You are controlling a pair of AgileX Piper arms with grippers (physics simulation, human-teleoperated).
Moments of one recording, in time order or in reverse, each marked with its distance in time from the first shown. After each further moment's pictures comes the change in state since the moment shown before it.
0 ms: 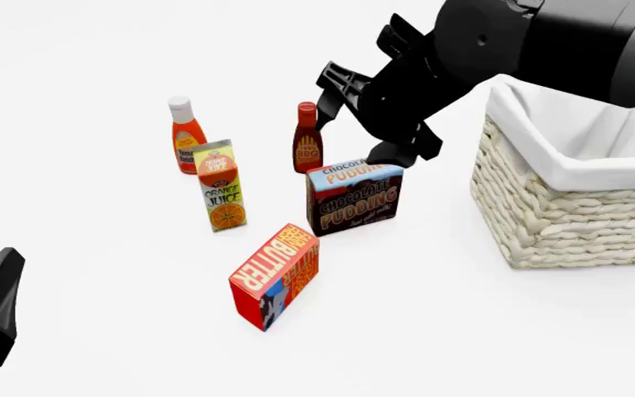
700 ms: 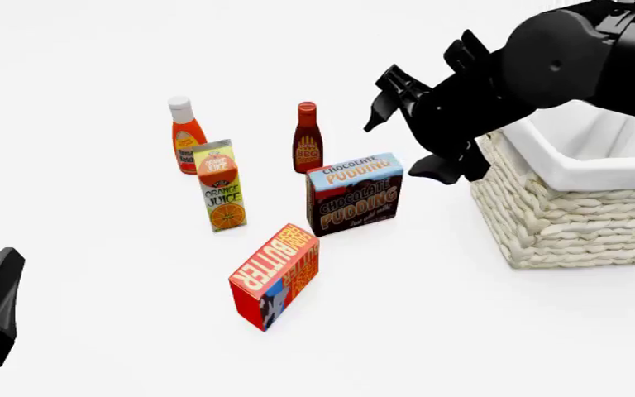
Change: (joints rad) left arm 0.000 0.000 0.000 0.000 0.000; right arm -0.104 -0.135 0.197 -0.087 0.150
